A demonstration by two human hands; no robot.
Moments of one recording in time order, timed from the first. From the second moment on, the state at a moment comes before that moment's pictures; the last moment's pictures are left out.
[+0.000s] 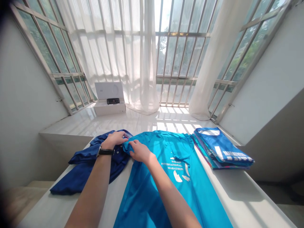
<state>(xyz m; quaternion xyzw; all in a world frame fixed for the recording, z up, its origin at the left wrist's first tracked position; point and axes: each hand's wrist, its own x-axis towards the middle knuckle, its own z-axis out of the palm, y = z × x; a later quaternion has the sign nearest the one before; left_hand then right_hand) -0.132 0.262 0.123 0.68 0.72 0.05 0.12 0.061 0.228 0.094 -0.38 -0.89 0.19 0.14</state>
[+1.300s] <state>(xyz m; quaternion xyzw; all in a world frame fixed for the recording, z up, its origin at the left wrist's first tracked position) -0.128 0.269 0.117 0.69 0.69 0.16 0.14 0.058 0.207 0.118 -0.39 -0.90 0.17 0.10</state>
